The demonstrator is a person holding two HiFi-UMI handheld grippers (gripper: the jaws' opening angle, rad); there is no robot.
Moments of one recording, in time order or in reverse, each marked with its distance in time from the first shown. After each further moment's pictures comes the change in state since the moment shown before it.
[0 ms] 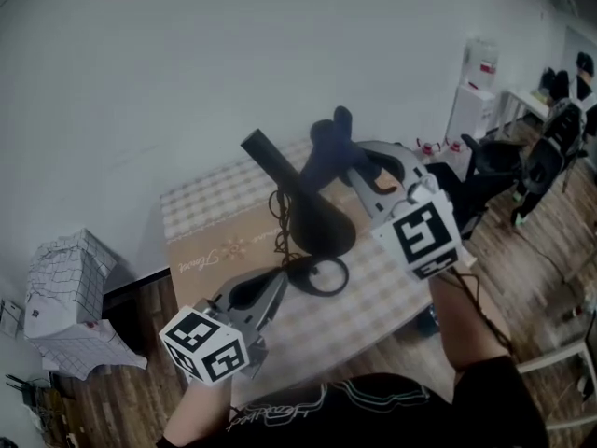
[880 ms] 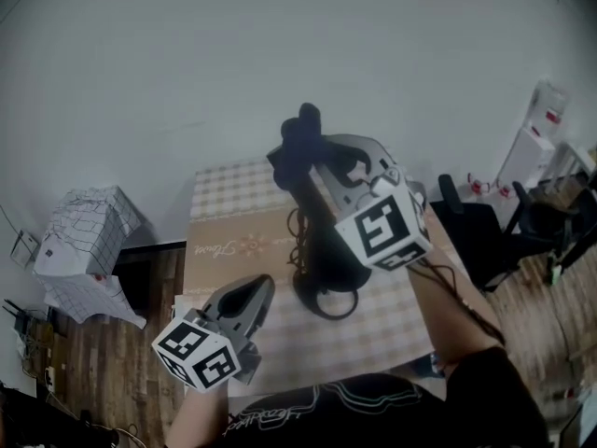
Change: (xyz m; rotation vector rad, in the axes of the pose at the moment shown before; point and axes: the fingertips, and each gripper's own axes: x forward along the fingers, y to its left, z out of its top) left arm 0.007 0.045 0.002 -0.087 -0.097 0.337; right arm 0.113 0.019 0.015 -0.112 -0.199 0.234
